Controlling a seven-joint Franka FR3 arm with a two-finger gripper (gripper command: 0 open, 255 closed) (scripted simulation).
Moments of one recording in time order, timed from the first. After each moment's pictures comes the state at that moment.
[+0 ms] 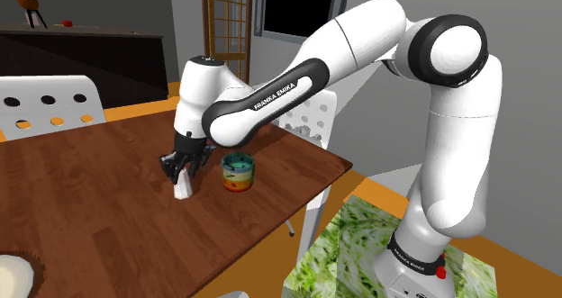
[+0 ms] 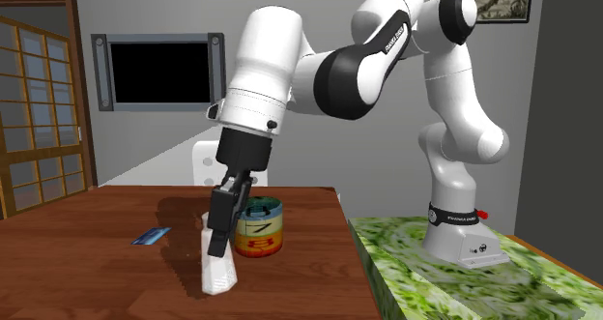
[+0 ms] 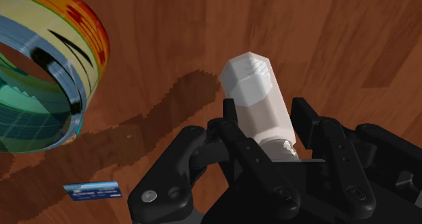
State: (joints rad) arm 0.16 0.27 0.38 -1.96 -0.19 2.47 0.68
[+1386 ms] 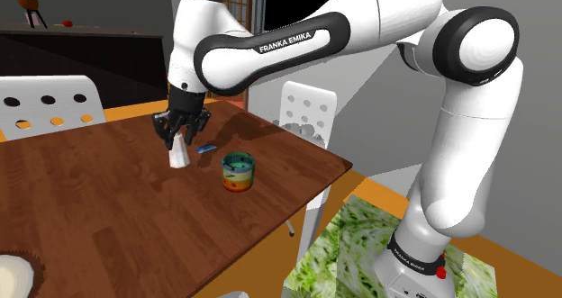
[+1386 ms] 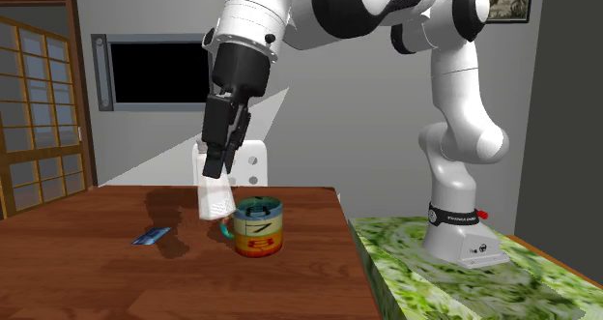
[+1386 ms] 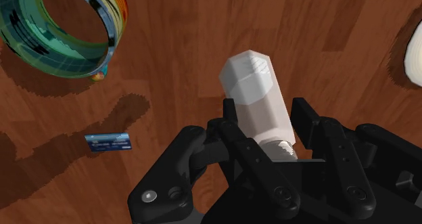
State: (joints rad) arm 0.14 0.16 0.40 -1.81 -0.11 2.22 0.62
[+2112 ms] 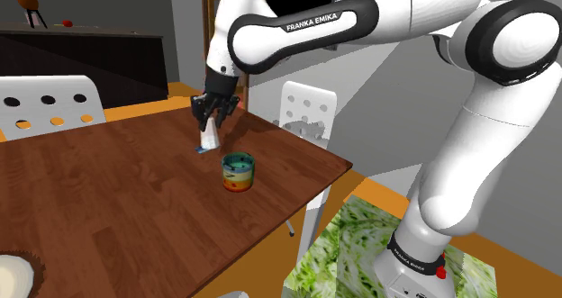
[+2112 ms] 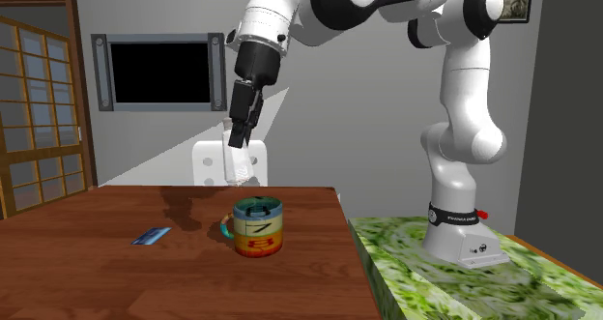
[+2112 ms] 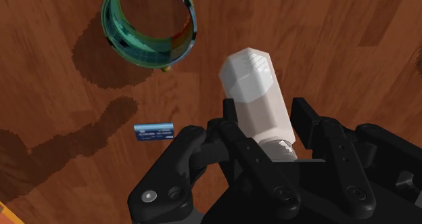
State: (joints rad) arm 0.05 -0.02 0.35 -1.95 0.02 2.20 0.41
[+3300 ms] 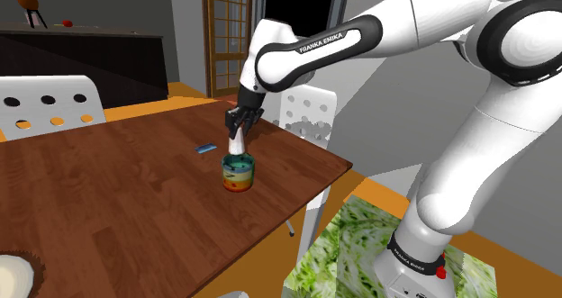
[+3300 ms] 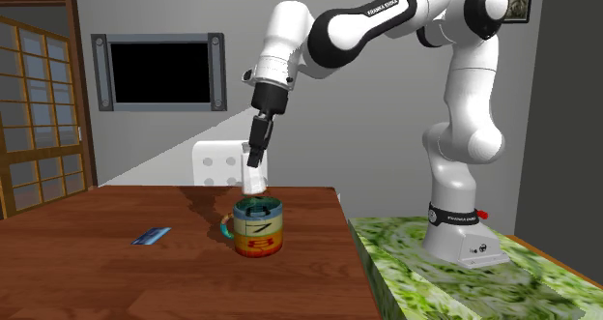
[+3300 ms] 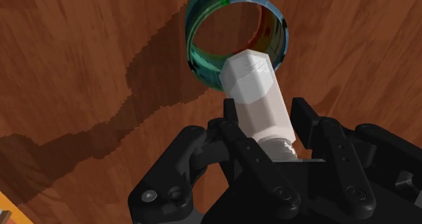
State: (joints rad) arm -0.02 -0.11 0.25 -2.19 0.11 2.34 0.20
